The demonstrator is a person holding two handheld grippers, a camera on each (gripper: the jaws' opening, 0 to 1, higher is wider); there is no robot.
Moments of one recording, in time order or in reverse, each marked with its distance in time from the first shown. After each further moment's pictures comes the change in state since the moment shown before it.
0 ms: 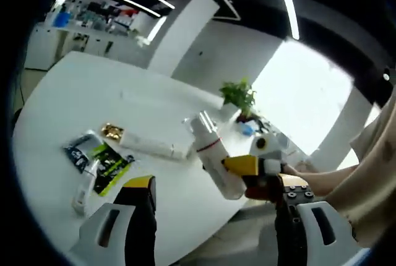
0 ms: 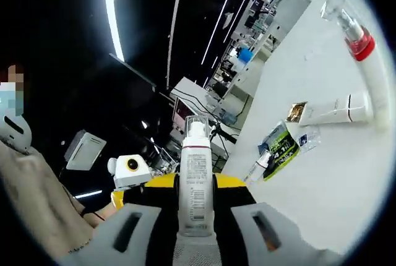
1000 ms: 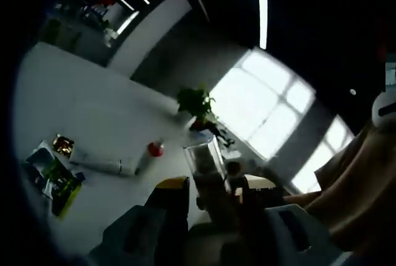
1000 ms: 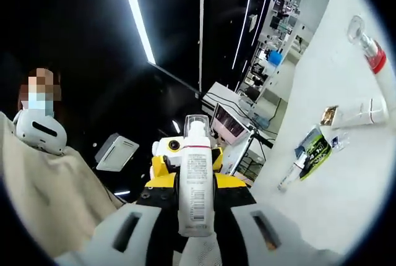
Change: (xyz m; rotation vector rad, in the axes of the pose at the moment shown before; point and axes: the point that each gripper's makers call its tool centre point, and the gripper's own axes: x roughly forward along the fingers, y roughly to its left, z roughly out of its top) left arm 0.022 -0.072 0.042 -0.061 -0.012 -0.307; right arm -0.031 0.067 0.013 -0.011 -0.034 0.226
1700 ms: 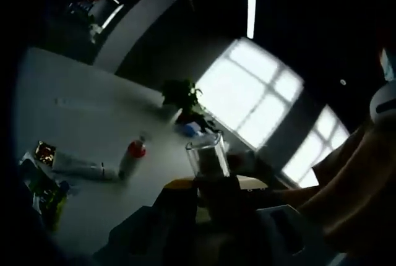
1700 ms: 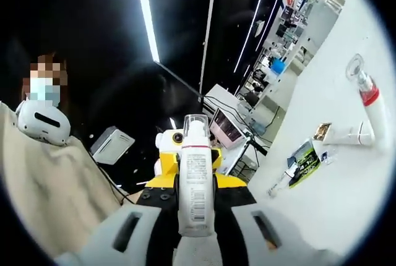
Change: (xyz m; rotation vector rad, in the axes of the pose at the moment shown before) left arm 0.032 -0.017 -0.006 0.040 0.077 -0.071; right arm -0.026 0.004 0.012 -0.125 -0.010 -0.053
